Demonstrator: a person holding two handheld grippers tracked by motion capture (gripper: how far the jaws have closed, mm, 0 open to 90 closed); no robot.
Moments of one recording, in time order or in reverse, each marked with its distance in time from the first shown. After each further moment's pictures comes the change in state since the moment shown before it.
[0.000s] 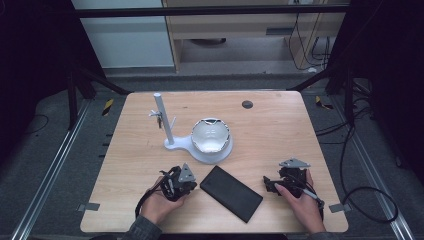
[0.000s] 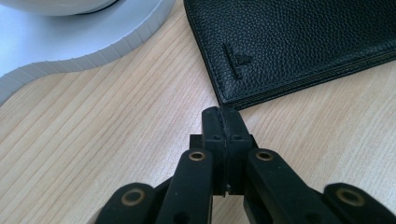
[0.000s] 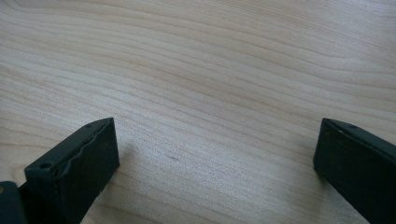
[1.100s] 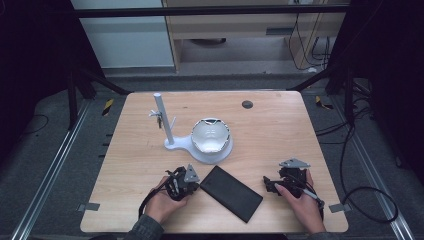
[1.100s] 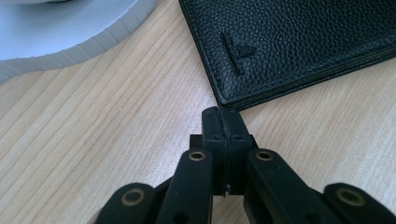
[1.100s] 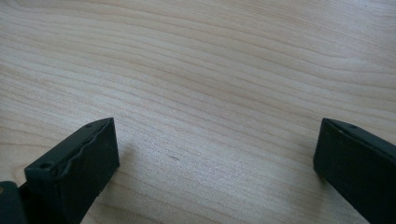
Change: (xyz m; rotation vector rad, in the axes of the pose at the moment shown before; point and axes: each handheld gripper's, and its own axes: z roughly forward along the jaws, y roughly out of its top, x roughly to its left) left arm 0.000 0.002 0.016 0.042 -0.001 0.023; right arm 0.000 0.000 -0.001 0.002 0.005 0.006
